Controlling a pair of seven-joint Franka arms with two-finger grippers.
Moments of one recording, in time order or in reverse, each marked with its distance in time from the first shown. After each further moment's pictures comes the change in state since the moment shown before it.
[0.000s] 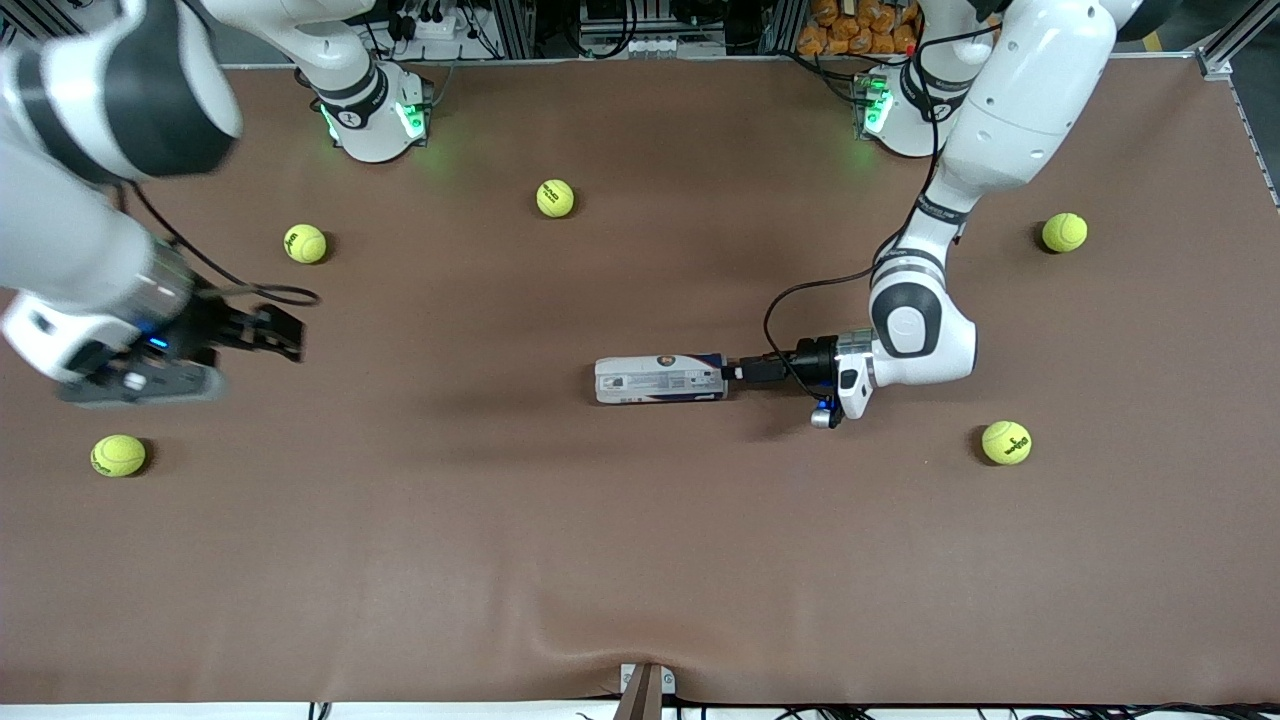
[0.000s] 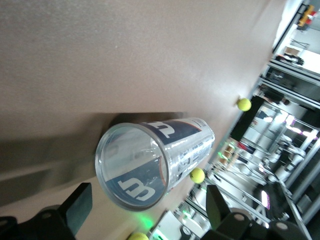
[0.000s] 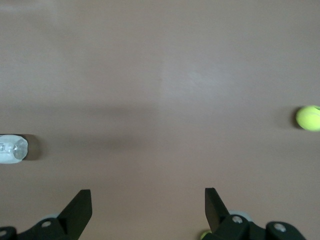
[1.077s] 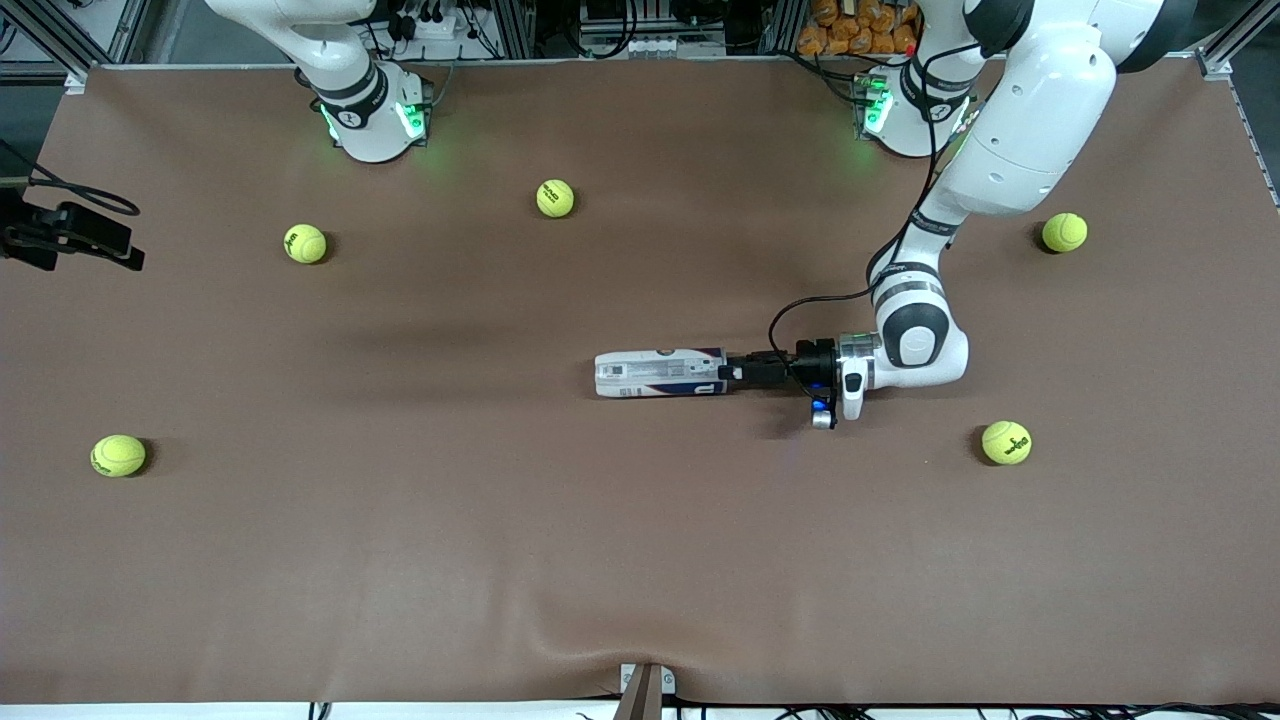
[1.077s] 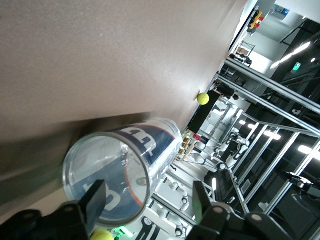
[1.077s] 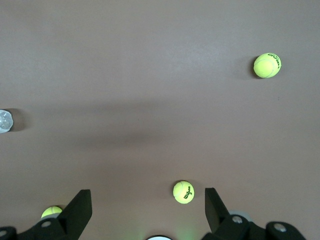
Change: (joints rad) left arm 0.043 0.072 -0.036 0.014 -0.161 -0.113 0.076; right arm -0.113 -0.130 -0.110 -0.022 0.058 -0.191 -0.141
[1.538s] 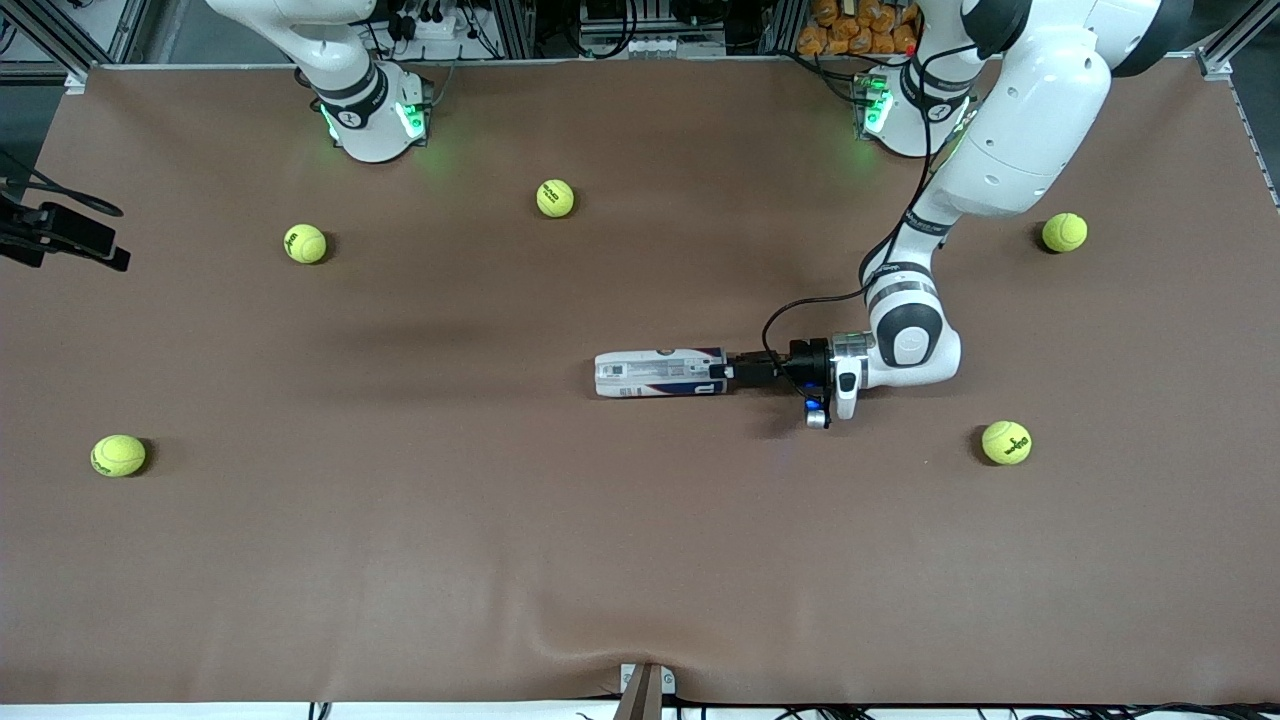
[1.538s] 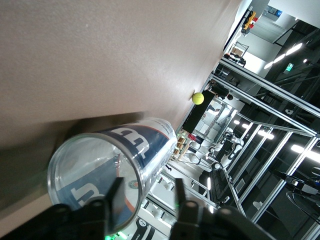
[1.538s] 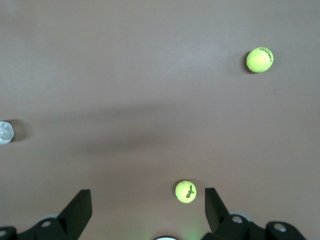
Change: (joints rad) left arm -0.001 0.006 -0.013 0.006 -0.018 0.000 0.011; right arm -0.018 -0.005 -0.002 0.007 0.003 0.000 0.056
